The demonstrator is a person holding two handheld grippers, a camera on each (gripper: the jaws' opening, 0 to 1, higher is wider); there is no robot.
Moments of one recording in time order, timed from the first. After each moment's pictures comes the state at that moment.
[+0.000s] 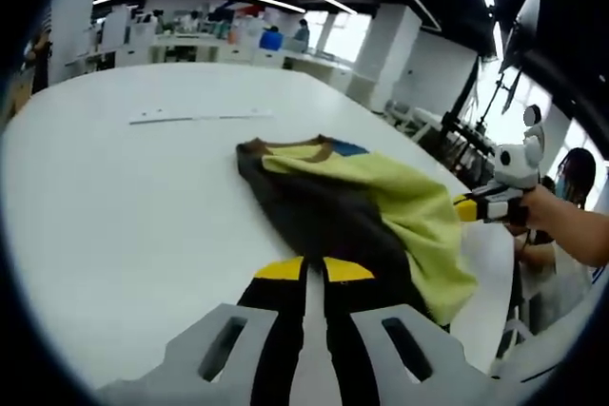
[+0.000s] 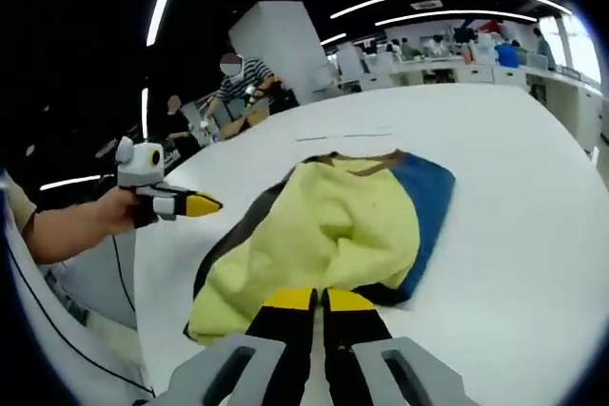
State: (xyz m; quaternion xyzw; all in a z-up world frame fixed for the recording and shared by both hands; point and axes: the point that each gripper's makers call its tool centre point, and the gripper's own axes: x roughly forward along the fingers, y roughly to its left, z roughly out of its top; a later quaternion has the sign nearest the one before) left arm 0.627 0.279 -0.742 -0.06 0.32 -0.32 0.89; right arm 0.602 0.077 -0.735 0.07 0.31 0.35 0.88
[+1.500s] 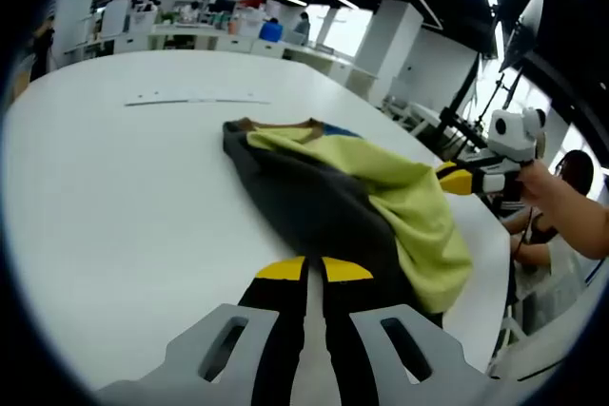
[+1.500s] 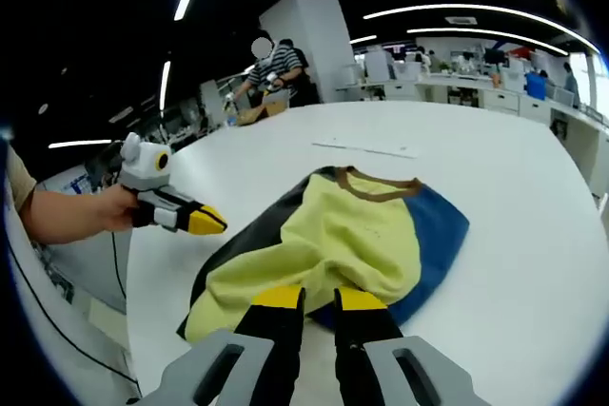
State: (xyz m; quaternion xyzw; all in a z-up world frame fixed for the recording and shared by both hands) left arm 0.615 0.273 -0.756 -0.07 0.33 -0.33 0.88; right arm 0.613 0.090 -0.730 -0.01 0.30 0.39 0.87
